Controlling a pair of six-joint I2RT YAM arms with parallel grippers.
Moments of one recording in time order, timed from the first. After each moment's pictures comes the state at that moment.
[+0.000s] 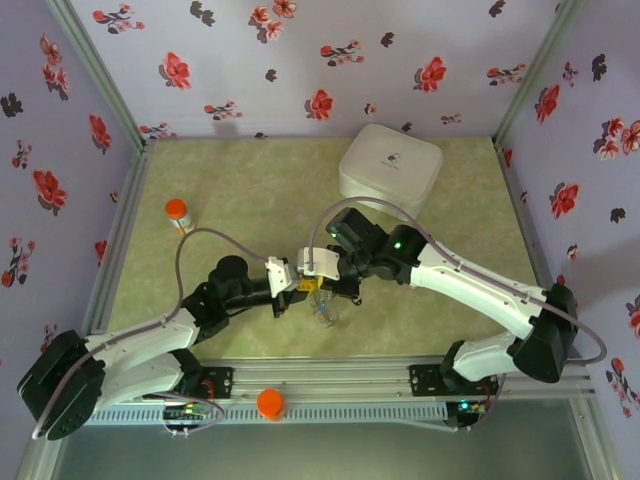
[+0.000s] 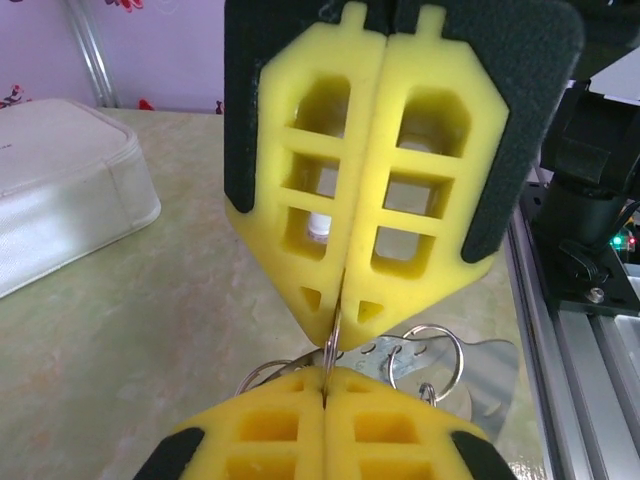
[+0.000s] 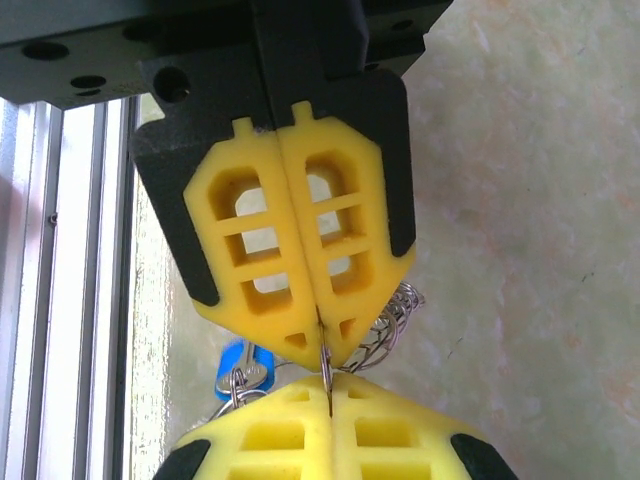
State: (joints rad) left arm -0.83 1.02 0.35 0.45 0.52 0.15; right arm 0.97 1.35 1.21 -0.85 -0.27 -0.57
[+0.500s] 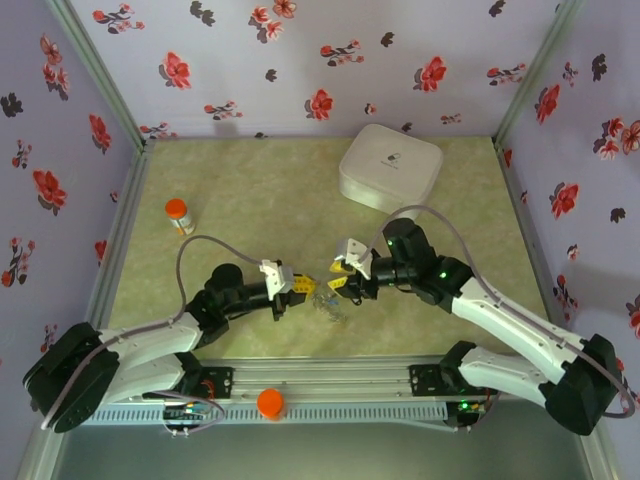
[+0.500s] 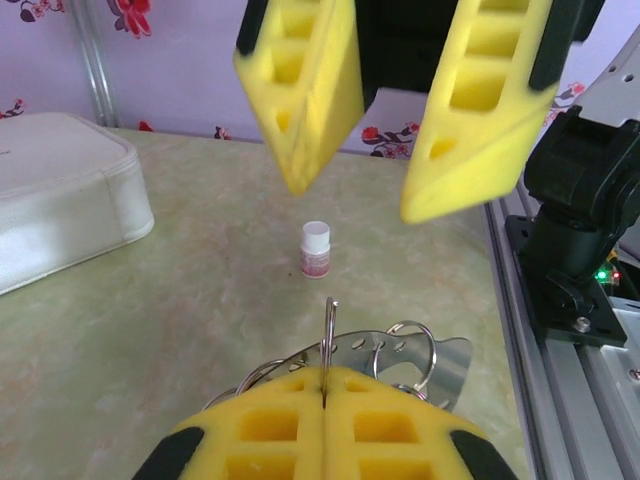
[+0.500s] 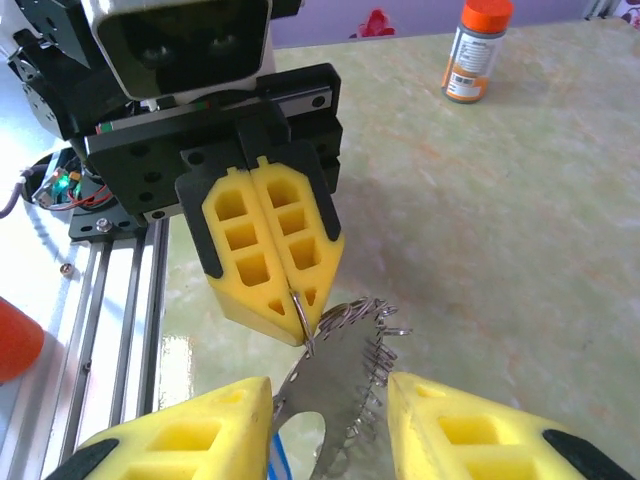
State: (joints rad) left arm -0.82 1.09 0.24 0.73 0.55 0.04; right arm 0.75 1.02 0.76 -0.32 -0.60 -0.38
